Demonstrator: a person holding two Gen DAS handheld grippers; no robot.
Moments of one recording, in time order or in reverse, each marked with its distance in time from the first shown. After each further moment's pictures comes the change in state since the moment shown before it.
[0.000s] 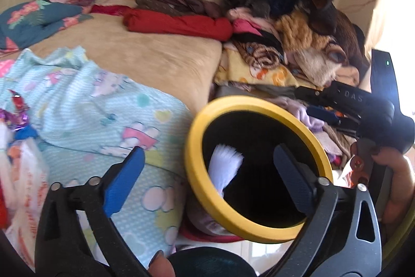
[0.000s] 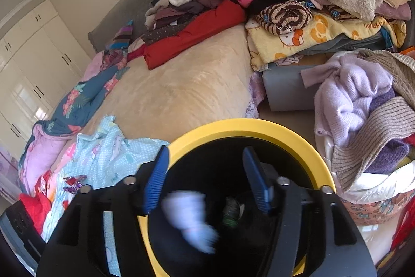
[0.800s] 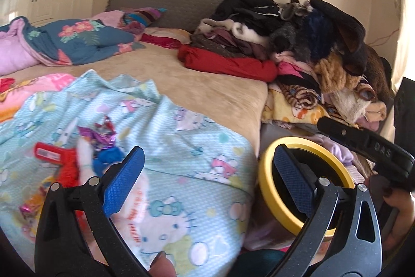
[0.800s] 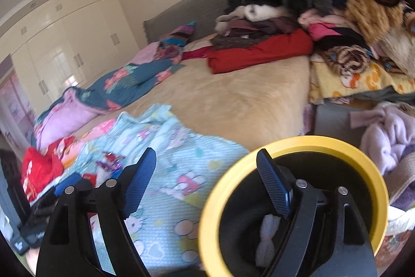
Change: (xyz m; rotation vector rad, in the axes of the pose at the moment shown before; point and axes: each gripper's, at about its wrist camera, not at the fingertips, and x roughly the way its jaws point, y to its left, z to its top) left arm -0.083 0.069 0.010 -0.070 -0.187 0.210; right arm -0.010 0.121 -0.039 -0.294 -0.082 0.180
